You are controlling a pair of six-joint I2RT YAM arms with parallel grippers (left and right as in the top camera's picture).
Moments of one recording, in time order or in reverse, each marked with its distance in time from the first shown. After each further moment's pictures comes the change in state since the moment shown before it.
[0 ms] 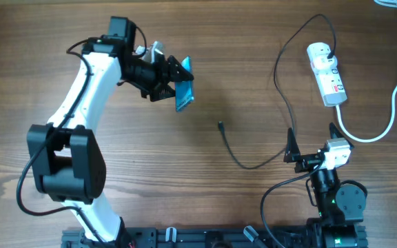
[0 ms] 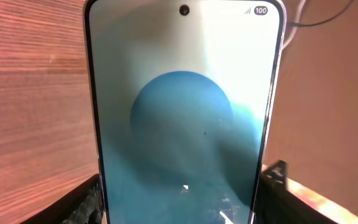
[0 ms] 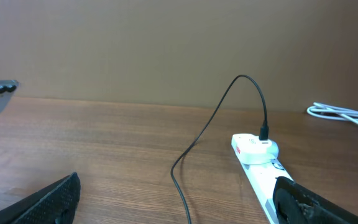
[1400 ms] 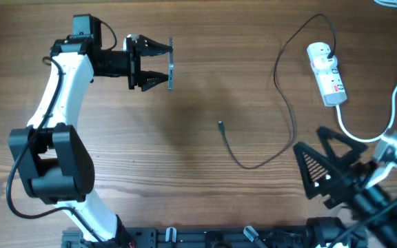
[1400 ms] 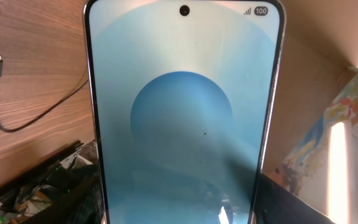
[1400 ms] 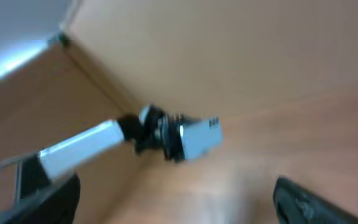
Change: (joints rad) left arm 0.167 0.000 0.000 0.062 0.473 -0.324; right arm 0.004 0.346 0.913 -0.545 -0.501 0.636
